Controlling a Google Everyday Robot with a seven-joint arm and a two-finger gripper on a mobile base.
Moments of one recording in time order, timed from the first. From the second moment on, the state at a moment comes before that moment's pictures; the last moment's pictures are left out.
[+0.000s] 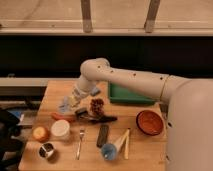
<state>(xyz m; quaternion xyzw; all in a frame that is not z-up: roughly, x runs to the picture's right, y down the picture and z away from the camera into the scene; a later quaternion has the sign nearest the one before) -0.161 0.065 0.731 -0.41 -0.14 0.34 0.83</state>
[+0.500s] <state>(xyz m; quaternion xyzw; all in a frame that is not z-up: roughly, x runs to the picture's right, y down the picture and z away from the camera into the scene) -0.176 0.062 0.704 -0.42 -0.16 0.28 0.84</state>
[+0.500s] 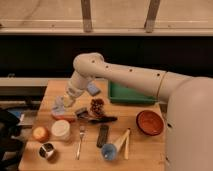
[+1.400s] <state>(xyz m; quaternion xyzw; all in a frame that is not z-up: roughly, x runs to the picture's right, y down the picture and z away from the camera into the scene) -0.231 0.101 0.649 -0.45 -0.15 0.19 0.86</state>
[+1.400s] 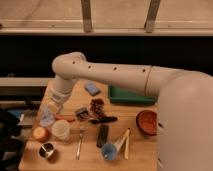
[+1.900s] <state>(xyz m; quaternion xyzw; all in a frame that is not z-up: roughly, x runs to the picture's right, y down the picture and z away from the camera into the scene) -0.260 0.163 0.636 -0.50 -0.14 0.14 0.84</state>
